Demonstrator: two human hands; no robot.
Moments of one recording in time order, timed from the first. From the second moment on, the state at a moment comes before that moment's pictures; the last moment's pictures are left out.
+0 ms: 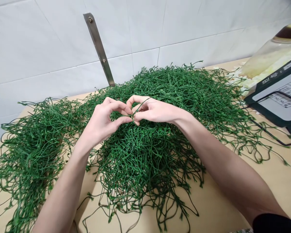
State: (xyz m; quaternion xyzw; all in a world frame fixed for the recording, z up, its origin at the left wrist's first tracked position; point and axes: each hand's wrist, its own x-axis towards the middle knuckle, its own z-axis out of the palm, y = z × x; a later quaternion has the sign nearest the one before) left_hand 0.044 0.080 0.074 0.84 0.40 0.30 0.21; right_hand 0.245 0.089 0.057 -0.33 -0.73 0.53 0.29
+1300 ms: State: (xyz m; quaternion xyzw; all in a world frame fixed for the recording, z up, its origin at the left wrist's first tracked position) left_hand 0.044 0.087 0.066 0.83 0.42 0.26 0.23; right_hand 0.235 0.096 0.039 -0.24 -0.82 0.35 0.39
